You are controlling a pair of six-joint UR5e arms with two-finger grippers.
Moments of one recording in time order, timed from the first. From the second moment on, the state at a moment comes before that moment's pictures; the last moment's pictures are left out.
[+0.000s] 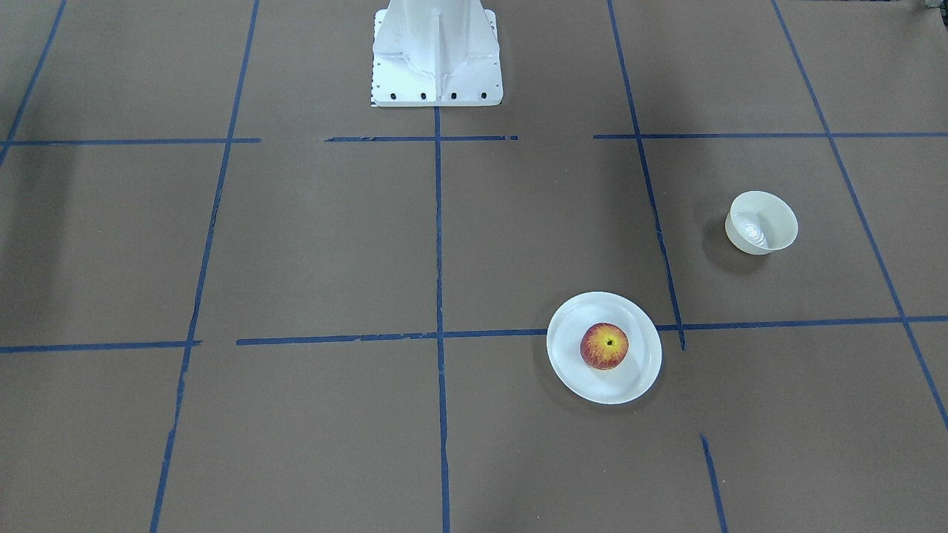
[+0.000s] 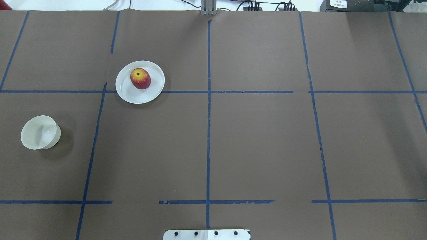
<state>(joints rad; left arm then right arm) -1.50 -1.40 -1.92 -1.69 -2.37 -0.26 1.53 -1.65 1.77 -1.72 2.27 -0.01</state>
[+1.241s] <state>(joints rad) -0.86 -2.05 -1.58 -1.79 -2.11 -1.25 1.53 -1.65 1.77 -1.72 2.27 -0.01</state>
